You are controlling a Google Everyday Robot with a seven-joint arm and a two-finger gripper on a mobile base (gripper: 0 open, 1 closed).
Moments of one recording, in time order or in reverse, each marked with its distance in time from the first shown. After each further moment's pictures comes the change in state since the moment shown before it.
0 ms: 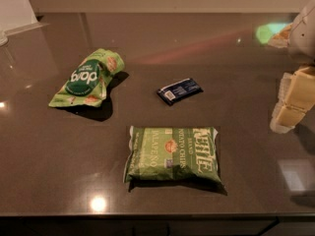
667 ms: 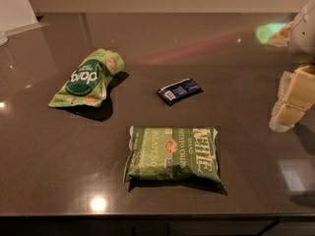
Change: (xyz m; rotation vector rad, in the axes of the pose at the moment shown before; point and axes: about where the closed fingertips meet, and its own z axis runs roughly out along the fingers) arm -0.002 -0.001 -0.001 -0.001 -0.013 0.002
